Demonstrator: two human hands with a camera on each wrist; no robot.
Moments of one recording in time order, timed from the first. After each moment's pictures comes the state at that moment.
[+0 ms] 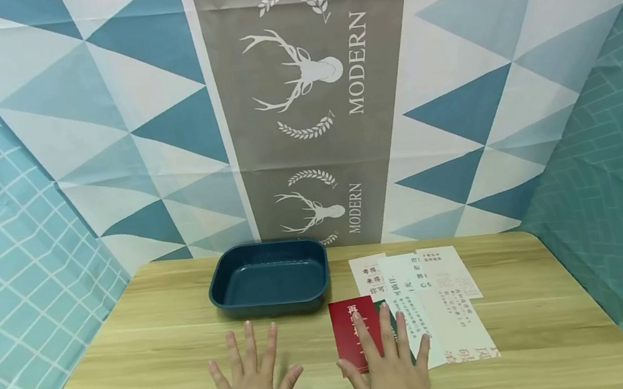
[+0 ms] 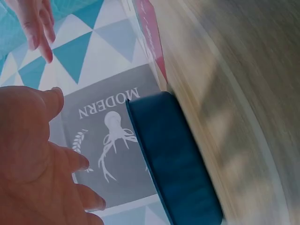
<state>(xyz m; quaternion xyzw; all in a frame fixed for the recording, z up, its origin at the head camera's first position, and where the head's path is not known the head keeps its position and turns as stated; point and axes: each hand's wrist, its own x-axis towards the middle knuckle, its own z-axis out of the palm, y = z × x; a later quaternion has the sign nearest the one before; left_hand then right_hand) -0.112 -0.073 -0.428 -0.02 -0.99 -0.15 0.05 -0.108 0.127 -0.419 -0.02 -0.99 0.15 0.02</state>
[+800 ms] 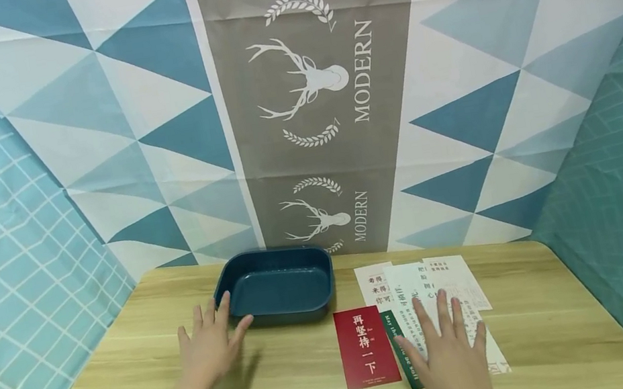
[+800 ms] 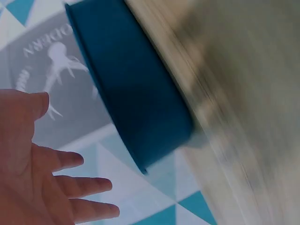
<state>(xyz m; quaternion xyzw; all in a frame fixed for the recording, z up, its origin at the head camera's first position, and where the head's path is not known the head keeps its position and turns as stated) -0.191 -0.149 -0.412 -0.01 -0.99 -0.12 0.10 -0.132 0.204 -0.414 -0.02 -0.99 0.12 0.08</state>
